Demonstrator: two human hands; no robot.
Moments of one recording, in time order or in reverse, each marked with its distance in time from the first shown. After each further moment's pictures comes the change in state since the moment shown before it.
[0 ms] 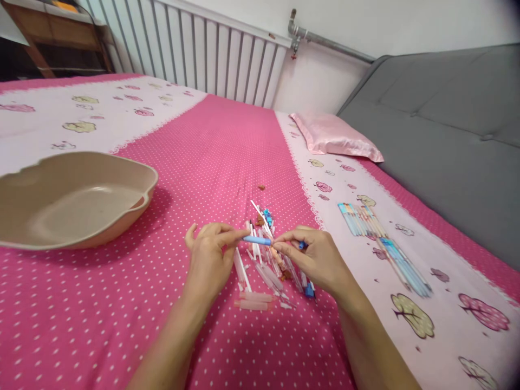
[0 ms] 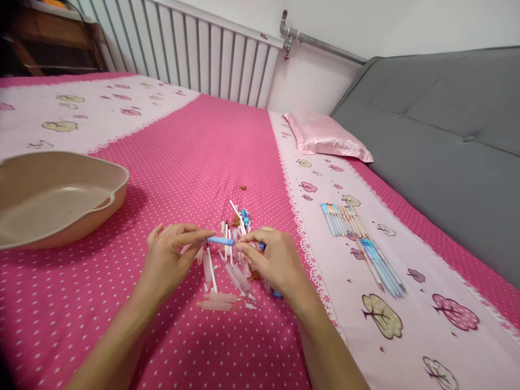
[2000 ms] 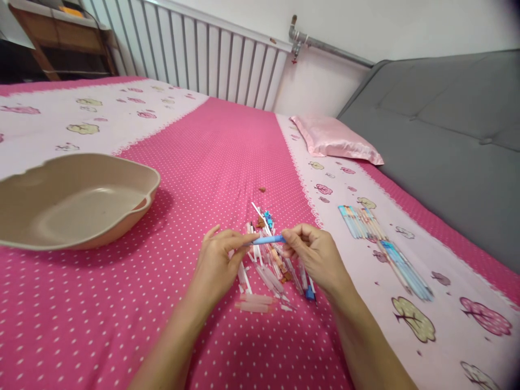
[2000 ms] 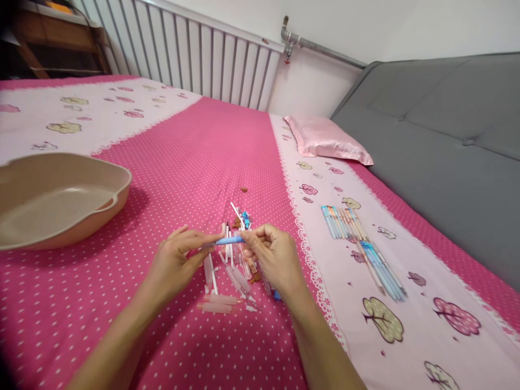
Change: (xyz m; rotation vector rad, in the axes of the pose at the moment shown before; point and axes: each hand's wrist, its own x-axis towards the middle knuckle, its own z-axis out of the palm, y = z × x) left_hand 0.002 0.000 0.001 -0.225 -0.103 0.092; right_hand -0.001 -0.002 0.010 0.533 0.072 0.266
